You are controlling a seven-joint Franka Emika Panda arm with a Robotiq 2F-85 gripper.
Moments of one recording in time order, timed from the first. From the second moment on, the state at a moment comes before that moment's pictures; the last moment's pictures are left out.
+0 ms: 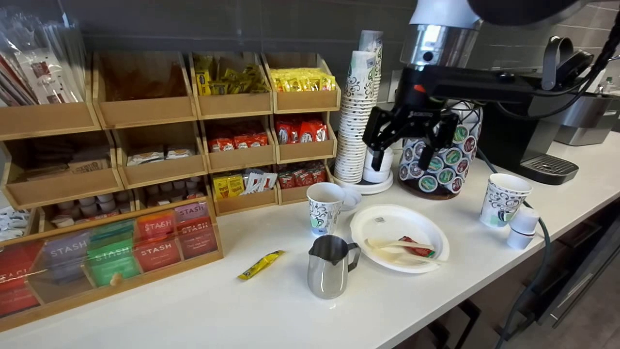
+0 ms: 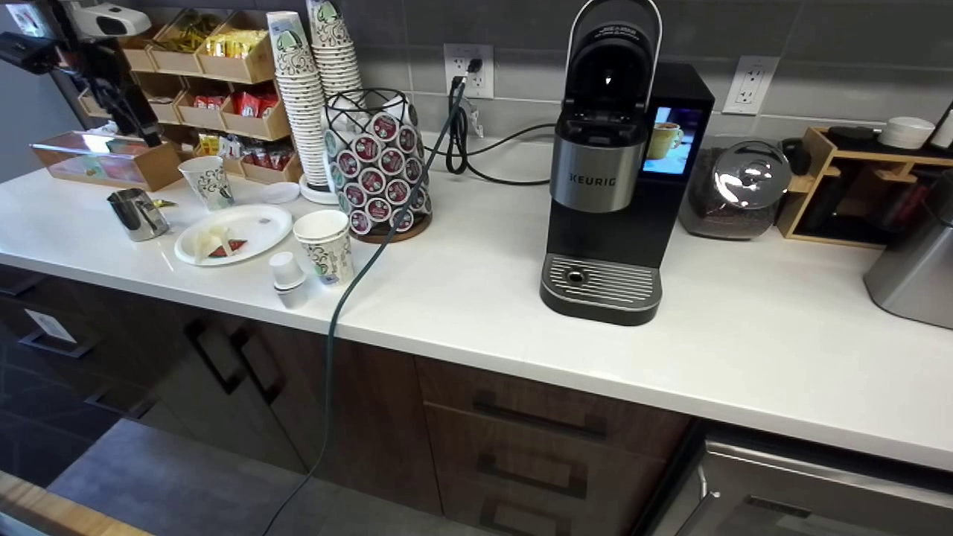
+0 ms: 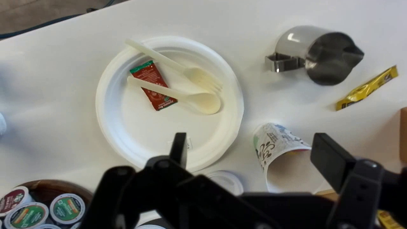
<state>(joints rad) 0.19 0.14 0.20 -2.02 -0.03 2.25 0.64</state>
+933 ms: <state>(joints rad) 0.31 0.64 0.10 -1.44 -0.06 1.94 1.14</state>
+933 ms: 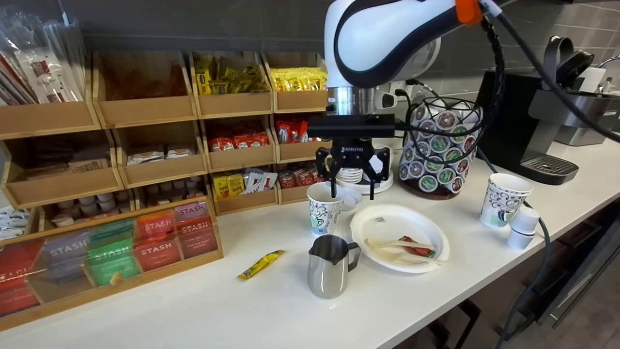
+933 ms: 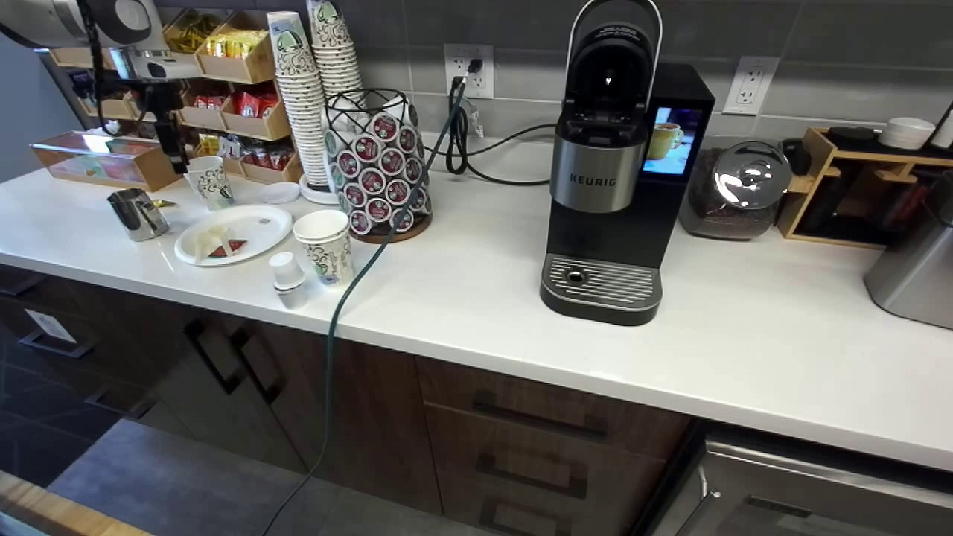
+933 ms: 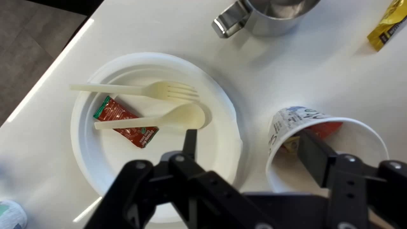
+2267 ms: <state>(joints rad) 0.32 0.83 0.08 -1.16 0.03 1.84 1.24</state>
